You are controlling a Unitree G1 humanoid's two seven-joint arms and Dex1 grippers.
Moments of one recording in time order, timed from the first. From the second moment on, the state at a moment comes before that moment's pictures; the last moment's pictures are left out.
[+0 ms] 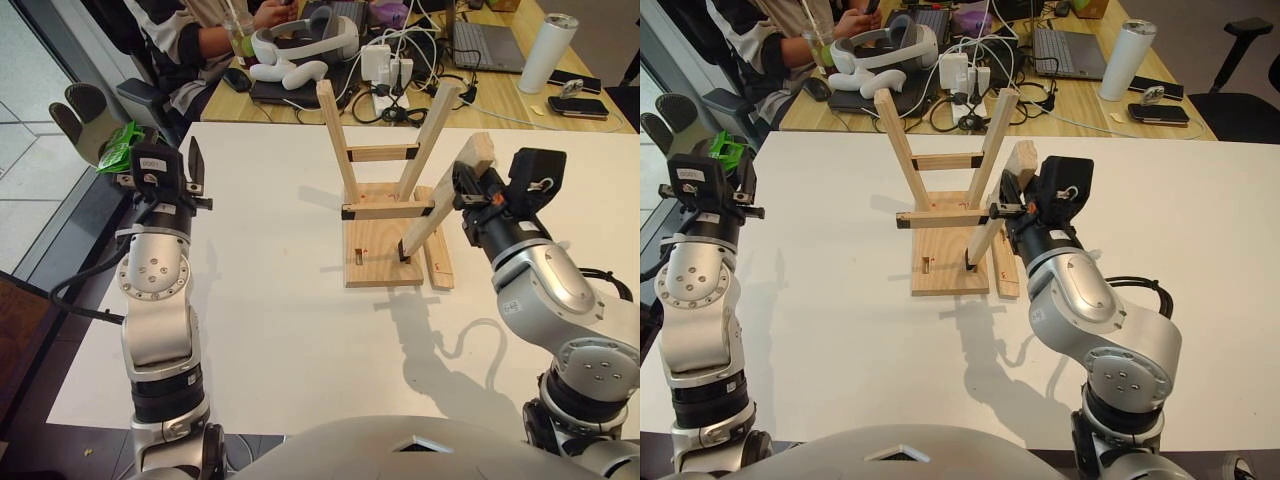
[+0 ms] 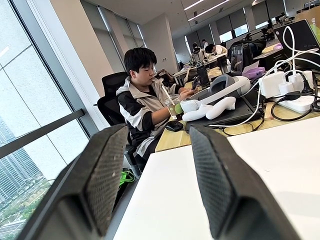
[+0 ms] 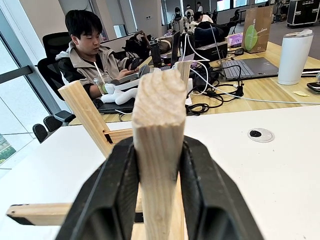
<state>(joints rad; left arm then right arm) -0.09 0.32 0.24 -0.48 0.14 0.43 -0.11 -0.25 -0.27 0.00 -0.90 1.04 1.04 -0.77</state>
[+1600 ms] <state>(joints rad) -0.06 0.31 0.25 -0.54 0.14 0.51 -0.08 -0.36 -0.33 0.08 -0.83 0.83 1.04 -0.51</state>
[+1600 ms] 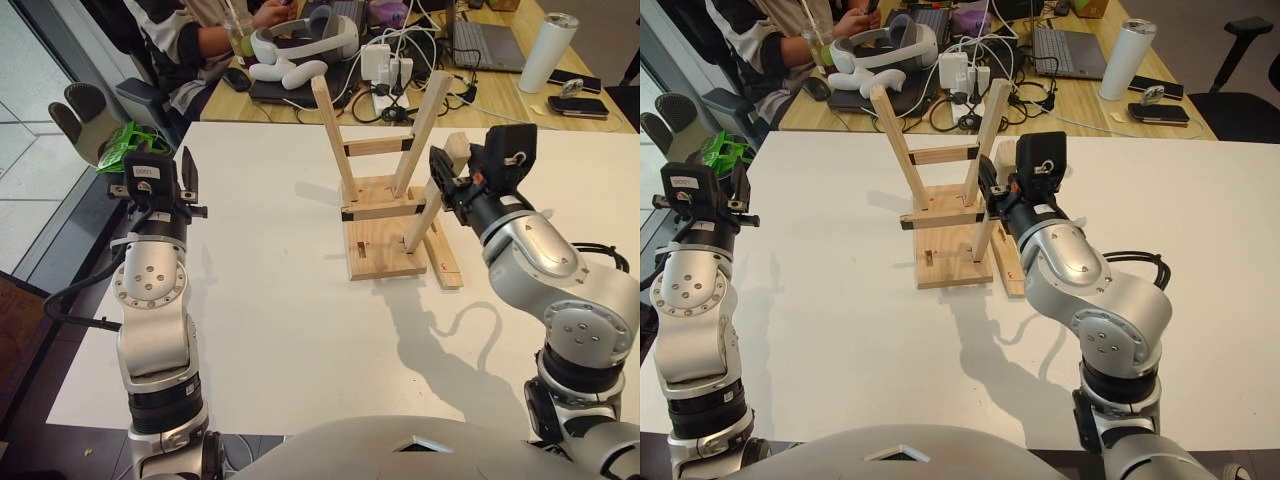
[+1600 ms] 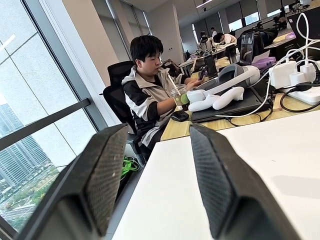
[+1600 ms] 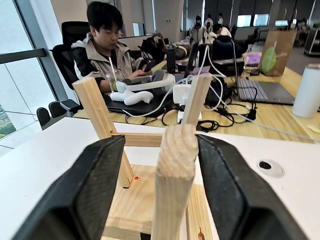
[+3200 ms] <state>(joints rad) -0.11 -0.06 0.21 -0.82 -0.09 1.11 0.15 -0.29 -0.16 -0.13 -0.32 0.48 1.60 -0.22</state>
